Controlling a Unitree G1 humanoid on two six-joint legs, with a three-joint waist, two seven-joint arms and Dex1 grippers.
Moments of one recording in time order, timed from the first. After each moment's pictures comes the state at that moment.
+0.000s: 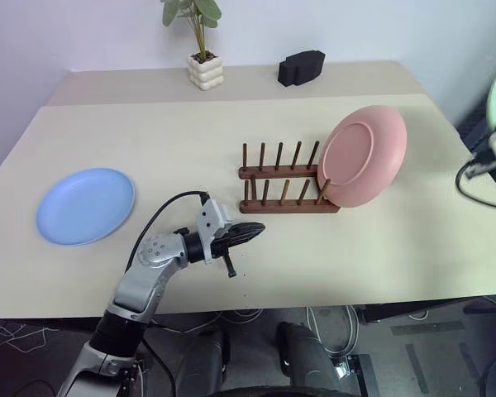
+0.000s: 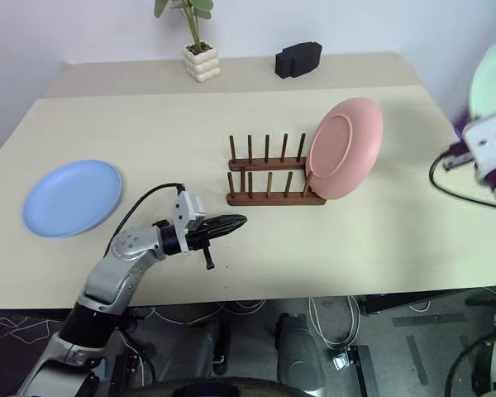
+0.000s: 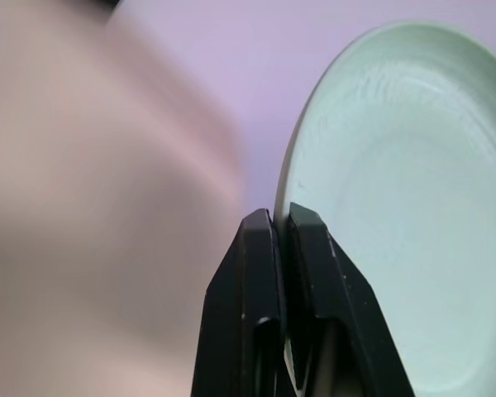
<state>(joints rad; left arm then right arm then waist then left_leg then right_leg) -0.24 0.35 -0.20 -0.14 -0.30 0.21 -0.89 -0.38 -0.94 -0.35 0.22 0.01 -0.03 0.34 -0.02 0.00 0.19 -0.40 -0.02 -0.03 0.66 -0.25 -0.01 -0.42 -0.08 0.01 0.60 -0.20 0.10</state>
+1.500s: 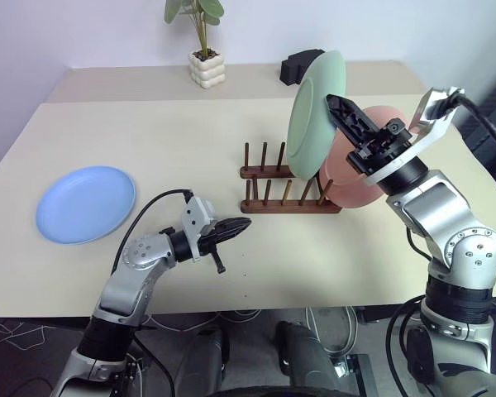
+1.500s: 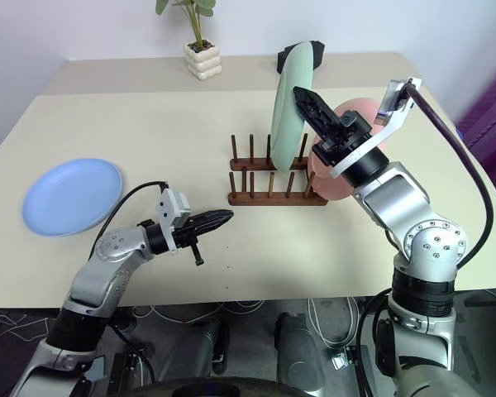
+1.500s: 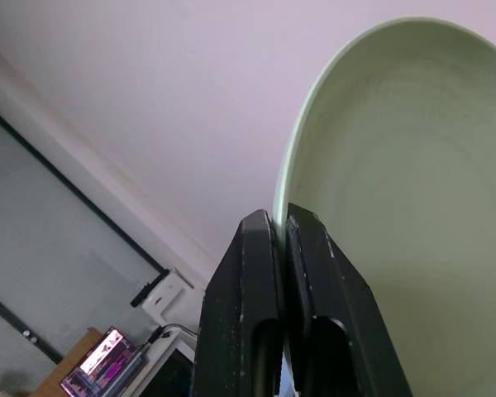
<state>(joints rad) -0.20 0.39 -0.13 -0.17 -0.31 0.21 -0.86 -0.48 -0.43 -0.26 -0.34 1.63 0.67 -0.07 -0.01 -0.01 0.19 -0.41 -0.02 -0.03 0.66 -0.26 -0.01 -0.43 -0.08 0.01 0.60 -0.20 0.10</state>
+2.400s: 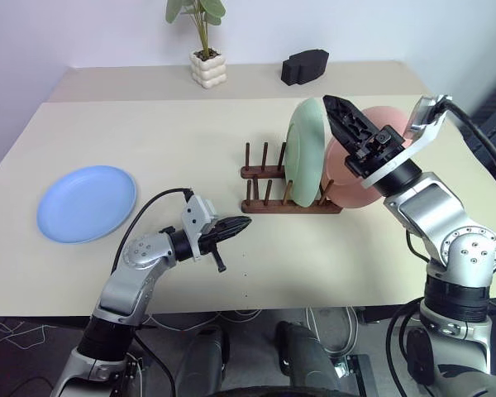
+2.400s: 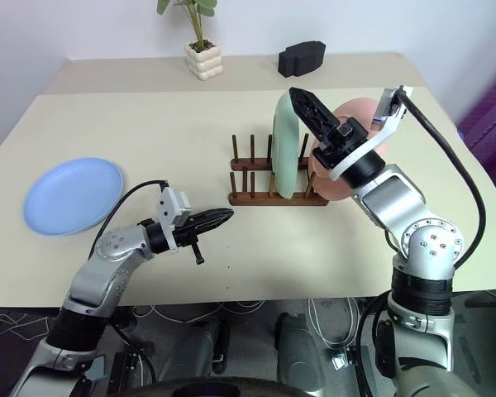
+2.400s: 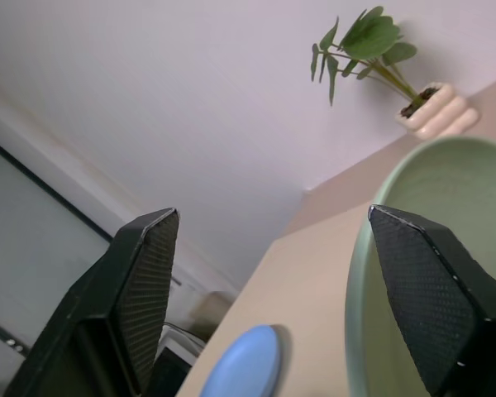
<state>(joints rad) -0.21 0.39 -0.13 -0.18 -0.31 0.23 -0.85 -0.47 -0.43 -0.26 -0.30 1.59 0.69 -0.07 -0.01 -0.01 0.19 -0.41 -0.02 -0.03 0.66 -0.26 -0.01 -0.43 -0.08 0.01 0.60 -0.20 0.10</state>
